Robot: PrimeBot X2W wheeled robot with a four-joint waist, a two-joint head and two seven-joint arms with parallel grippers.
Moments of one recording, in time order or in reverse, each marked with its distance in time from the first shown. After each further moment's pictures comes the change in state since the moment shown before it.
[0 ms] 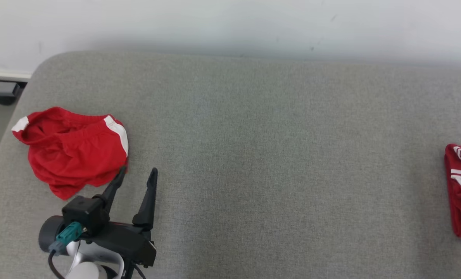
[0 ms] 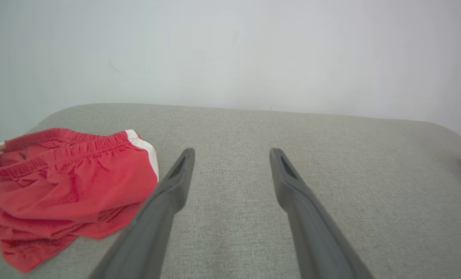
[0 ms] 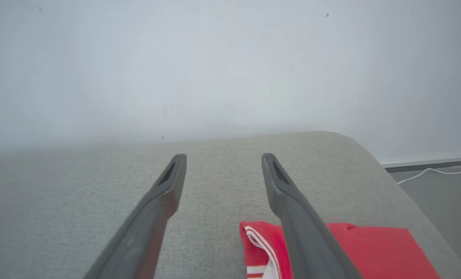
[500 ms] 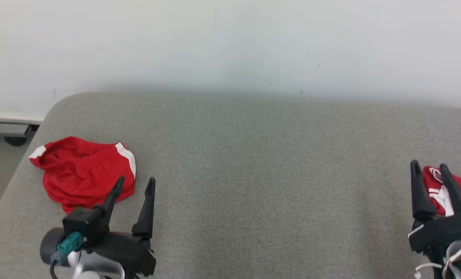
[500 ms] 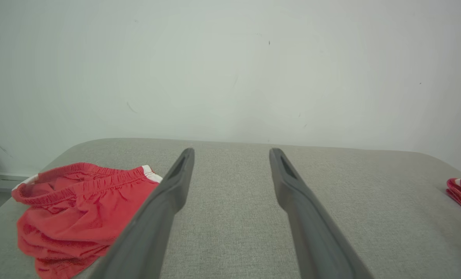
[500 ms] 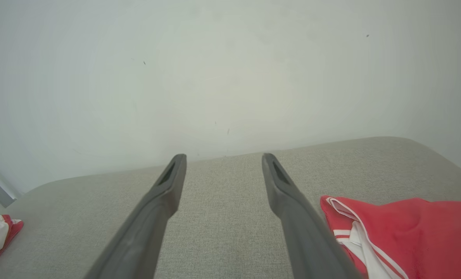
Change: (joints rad) left arm 0.018 -0.010 0.011 0.042 -0.009 0.008 -0.043; right arm 0.245 0.224 0.085 -0.169 0.008 0.013 -0.194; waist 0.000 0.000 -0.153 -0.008
